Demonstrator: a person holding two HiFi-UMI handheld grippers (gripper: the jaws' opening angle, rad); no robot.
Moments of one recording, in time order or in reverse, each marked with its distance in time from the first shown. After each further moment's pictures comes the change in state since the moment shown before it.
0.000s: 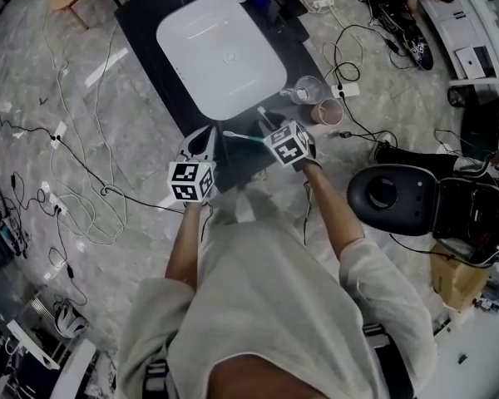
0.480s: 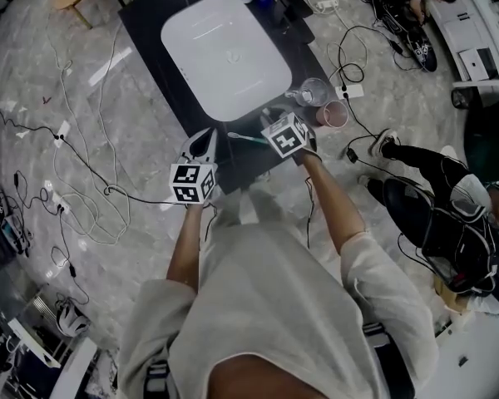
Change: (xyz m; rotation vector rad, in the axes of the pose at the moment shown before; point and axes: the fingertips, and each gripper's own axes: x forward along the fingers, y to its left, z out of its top) left arm -0.005 0.009 -0.004 -0.002 0.011 0.012; right arm 0.021 -0.007 0.009 -0.001 0.062 0.010
